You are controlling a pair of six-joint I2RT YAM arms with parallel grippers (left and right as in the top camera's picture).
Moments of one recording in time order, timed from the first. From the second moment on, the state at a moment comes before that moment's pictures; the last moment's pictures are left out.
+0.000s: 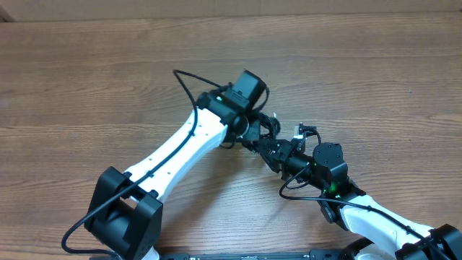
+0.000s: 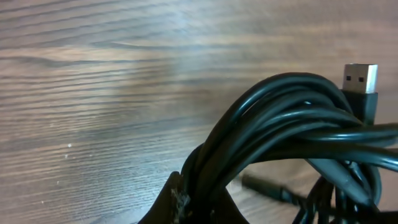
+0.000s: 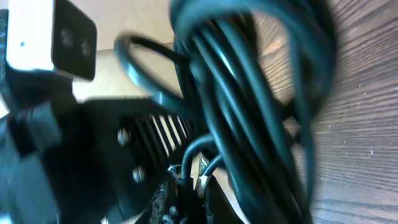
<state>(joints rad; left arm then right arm) -0.65 1.80 1.43 -0.90 0.06 -0.55 0.45 1.32 0.29 0.74 -0.49 1.51</state>
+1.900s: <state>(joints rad) -0.58 1.80 1.43 -0.90 0.47 -0.25 0.43 1.28 0.31 0.52 -0.36 1.40</state>
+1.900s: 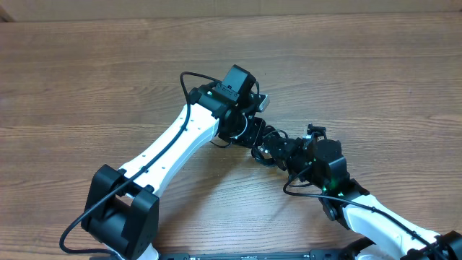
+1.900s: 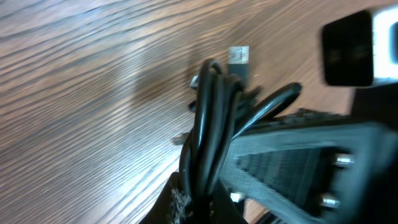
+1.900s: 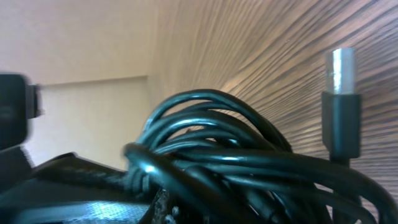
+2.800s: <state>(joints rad) -0.29 1.80 1.43 -0.86 0.57 -1.00 0.25 1.26 0.30 0.52 -0.42 1.19</state>
